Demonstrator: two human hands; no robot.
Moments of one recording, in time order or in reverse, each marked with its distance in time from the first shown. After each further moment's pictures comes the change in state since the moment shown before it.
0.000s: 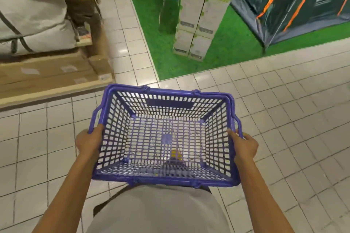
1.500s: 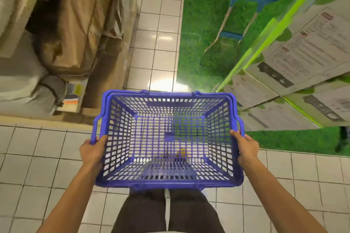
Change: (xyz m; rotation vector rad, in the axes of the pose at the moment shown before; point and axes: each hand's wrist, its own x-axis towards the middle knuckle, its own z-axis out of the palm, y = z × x) left_hand 0.385 0.376 0.389 -0.138 0.345 -0.268; right_hand 0.435 -0.416 0.618 -0.136 -0.415 0.085
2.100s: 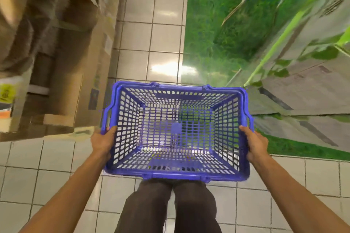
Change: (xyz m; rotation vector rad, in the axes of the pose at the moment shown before) left_hand 0.198 -0.087 0.218 0.110 -0.021 0.002; right_hand 0.250 0.128 0.119 0.009 -0.004 0.176
